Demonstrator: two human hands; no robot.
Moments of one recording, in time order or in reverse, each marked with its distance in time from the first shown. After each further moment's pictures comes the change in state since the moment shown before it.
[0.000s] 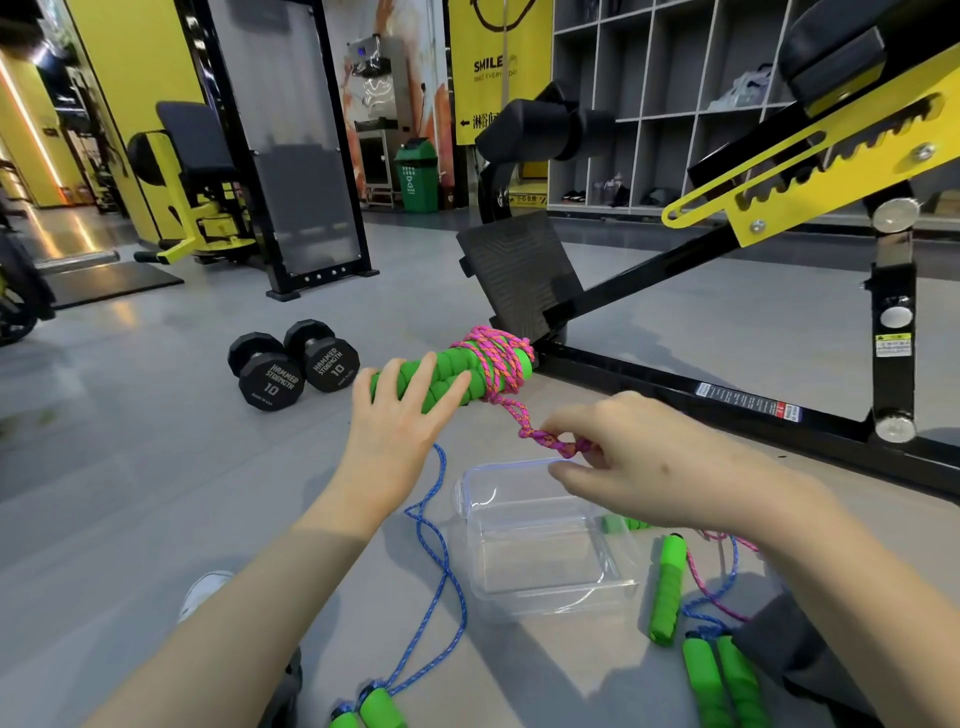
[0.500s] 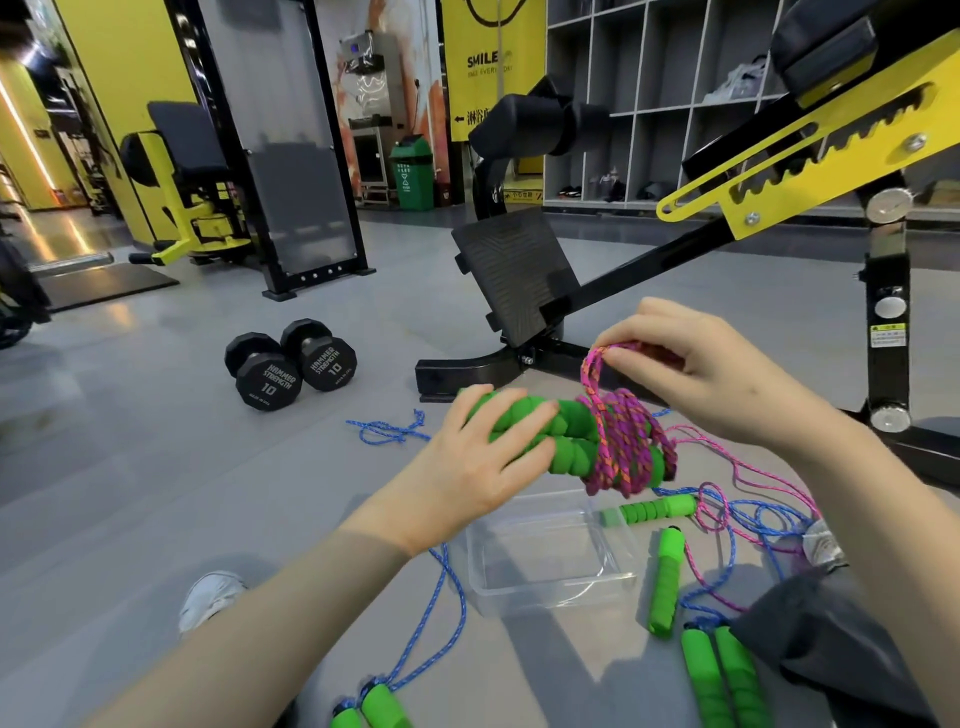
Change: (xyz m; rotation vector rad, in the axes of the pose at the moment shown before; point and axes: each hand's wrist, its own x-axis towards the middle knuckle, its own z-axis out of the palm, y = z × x) left_hand 0.020 0.048 -0.049 -0.320 0.208 0.433; right_hand 0.003 0.057 -0.019 0.248 0.335 -0.047
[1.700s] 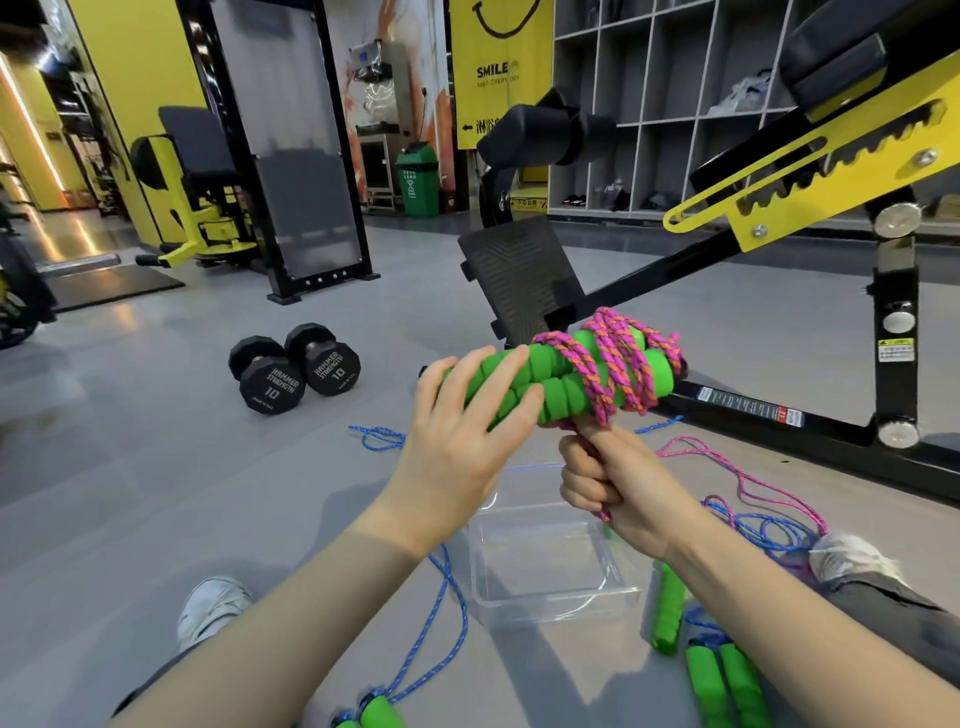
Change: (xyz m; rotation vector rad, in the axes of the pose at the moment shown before) left_hand 0.006 -0.009 -0.002 -0.013 0.142 -0.342; right_hand -0.016 0.002 0.105 1.449 0.056 0.602
